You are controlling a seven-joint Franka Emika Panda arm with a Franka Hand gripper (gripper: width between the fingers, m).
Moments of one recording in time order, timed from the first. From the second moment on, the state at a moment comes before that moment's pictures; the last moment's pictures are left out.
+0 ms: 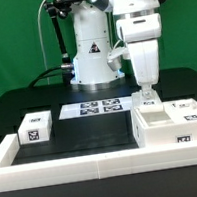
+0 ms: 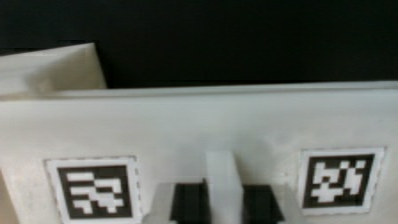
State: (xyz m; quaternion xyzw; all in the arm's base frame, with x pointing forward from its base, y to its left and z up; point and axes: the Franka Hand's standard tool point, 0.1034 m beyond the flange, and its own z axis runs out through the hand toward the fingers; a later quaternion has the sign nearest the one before) arm 0.470 0.068 0.059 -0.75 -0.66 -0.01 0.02
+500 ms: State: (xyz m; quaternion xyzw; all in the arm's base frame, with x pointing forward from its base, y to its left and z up) arm 0.478 0.068 0.058 -0.73 -0.68 -0.01 0.02
